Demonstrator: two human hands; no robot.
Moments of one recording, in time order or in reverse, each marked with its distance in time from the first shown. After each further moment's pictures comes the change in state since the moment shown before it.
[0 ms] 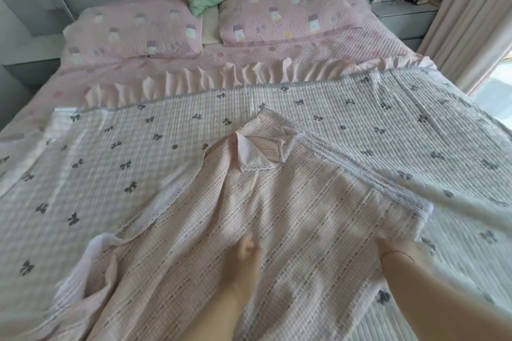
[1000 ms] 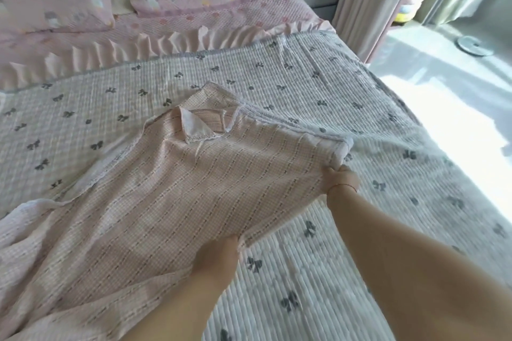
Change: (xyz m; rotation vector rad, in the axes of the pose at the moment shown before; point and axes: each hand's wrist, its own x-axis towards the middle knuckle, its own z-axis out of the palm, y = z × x) left_hand -0.115 -0.006 0.130 1.076 -0.193 0.313; right_hand -0.003 0.026 -0.153 0.199 -0.001 -0.258
